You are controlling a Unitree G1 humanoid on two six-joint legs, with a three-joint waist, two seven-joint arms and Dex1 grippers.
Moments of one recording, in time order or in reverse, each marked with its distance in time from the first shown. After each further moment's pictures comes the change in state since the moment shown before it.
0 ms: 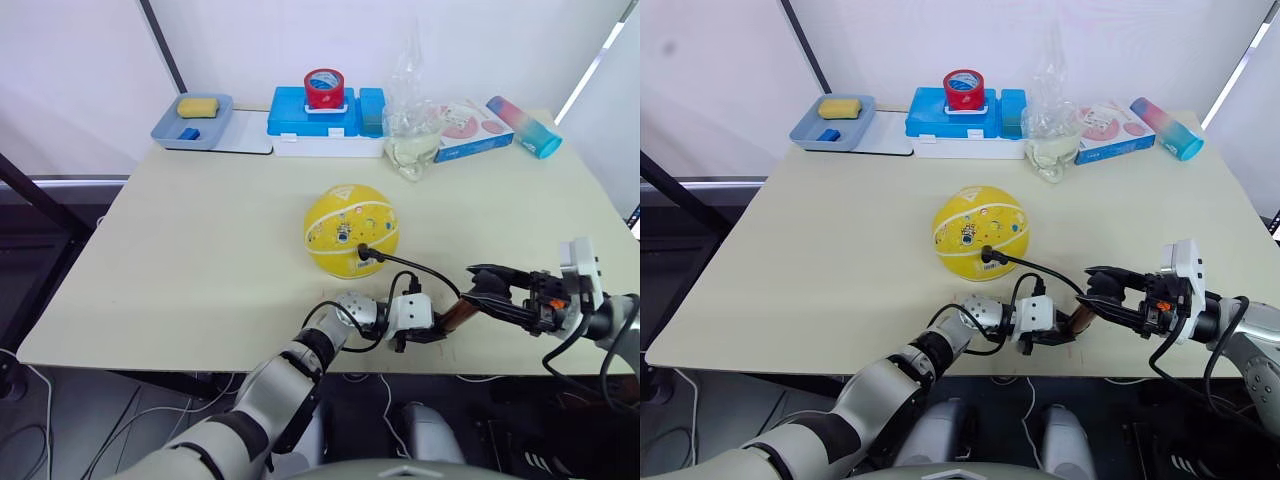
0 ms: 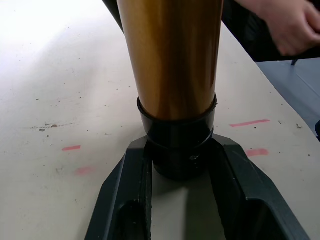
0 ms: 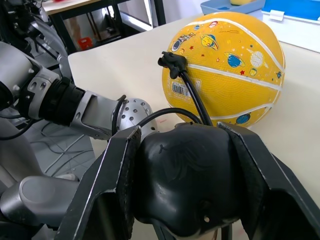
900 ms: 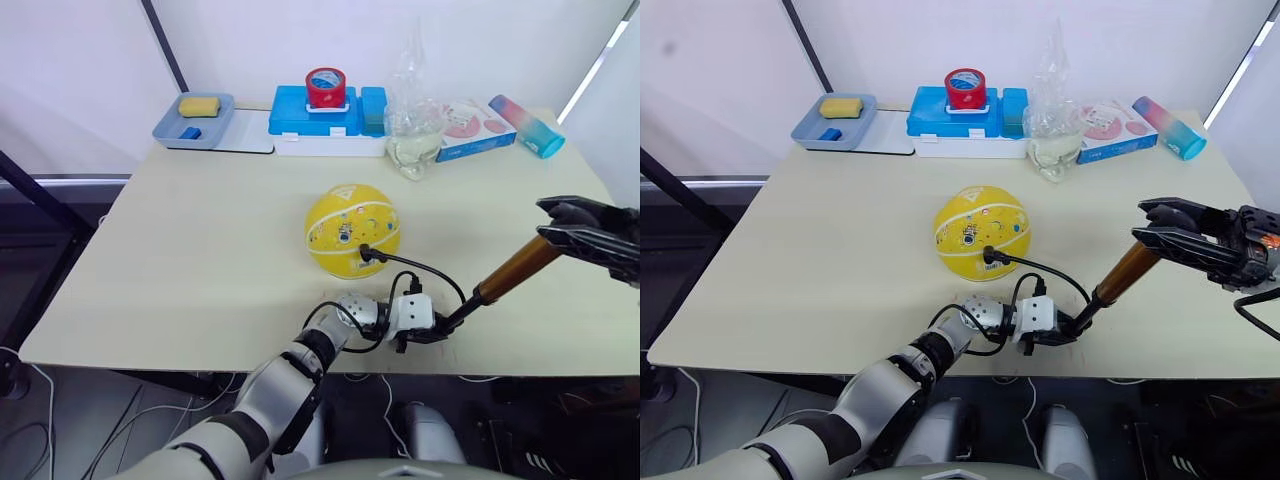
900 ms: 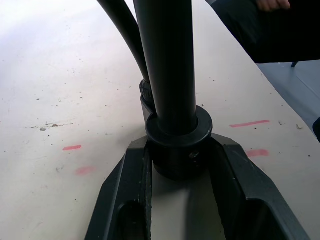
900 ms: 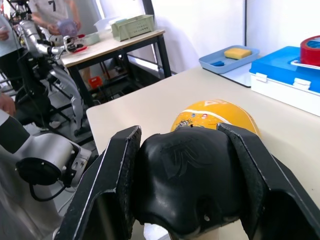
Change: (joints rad) left arm 0.004 -0.003 0.000 -0.003 -0.002 0.000 -0.001; right arm -0.138 -0.216 -0.353 -0.065 0.454 0.385 -0.099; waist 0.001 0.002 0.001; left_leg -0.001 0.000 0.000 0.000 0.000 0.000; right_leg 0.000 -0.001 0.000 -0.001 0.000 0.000
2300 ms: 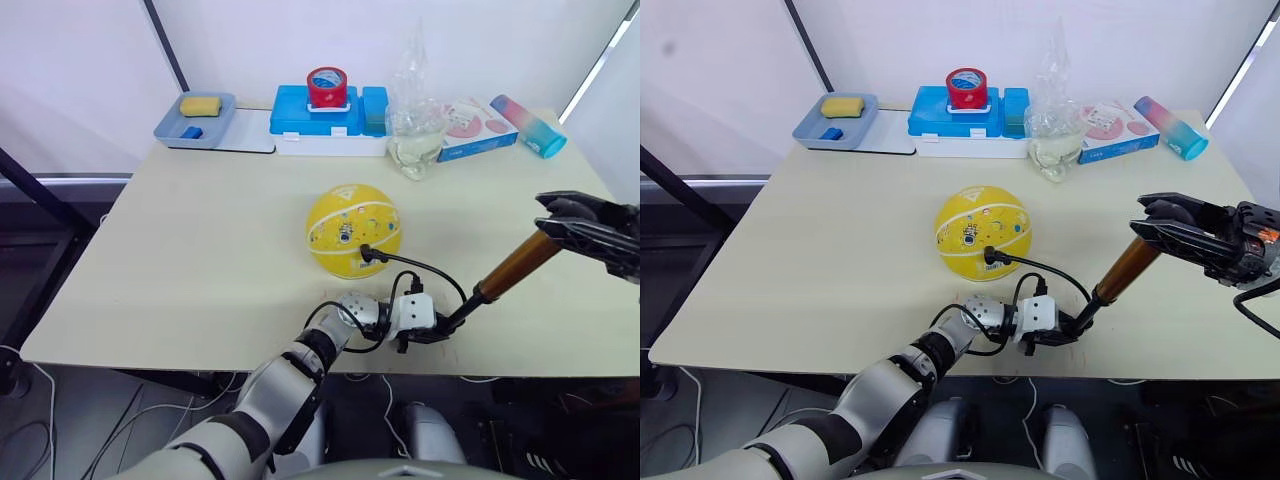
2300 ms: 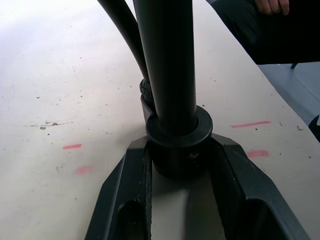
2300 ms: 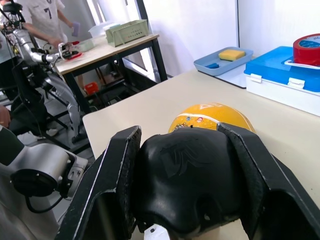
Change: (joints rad) left arm -0.004 -0.007 0.000 0.000 -0.003 0.013 -0.002; right arm -0.001 -0.006 -0.037 0.010 0.070 0.034 -0.062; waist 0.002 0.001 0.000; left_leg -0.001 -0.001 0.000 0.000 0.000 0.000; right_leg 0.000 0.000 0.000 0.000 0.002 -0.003
